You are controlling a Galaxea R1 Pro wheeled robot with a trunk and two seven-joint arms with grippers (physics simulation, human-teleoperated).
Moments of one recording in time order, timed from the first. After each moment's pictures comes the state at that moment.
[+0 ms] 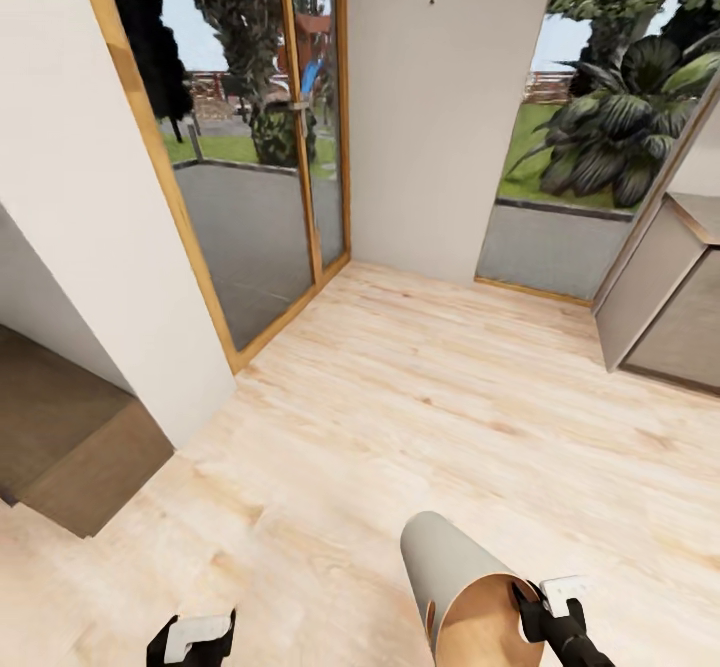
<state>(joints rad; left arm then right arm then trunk) -0.03 0.01 0.08 -0.84 -0.01 -0.26 0.01 -0.33 -0.17 -0.08 -0.37 0.07 -0.41 0.17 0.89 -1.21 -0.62</state>
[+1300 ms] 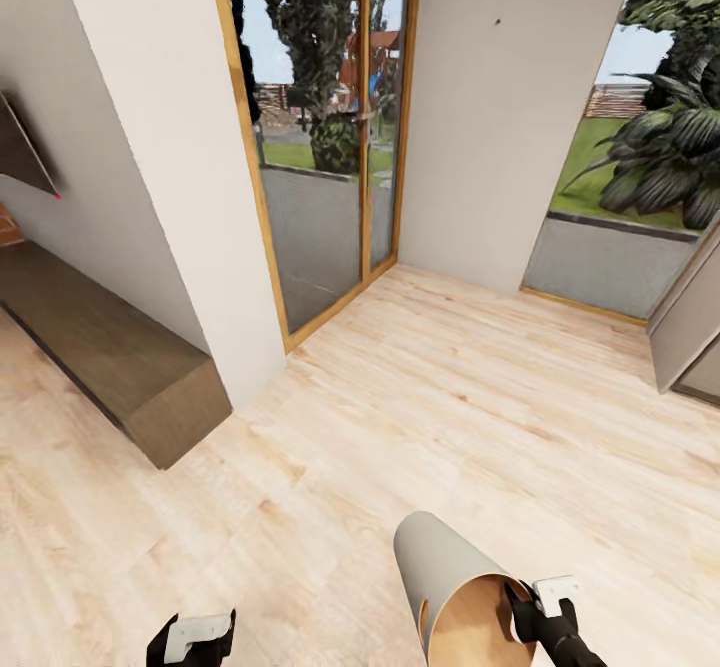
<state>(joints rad) -0.03 0.01 0.08 -0.84 -0.01 -0.27 0.01 -0.33 -0.15 -0.08 -0.37 0.07 -0.42 0.17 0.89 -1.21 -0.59</state>
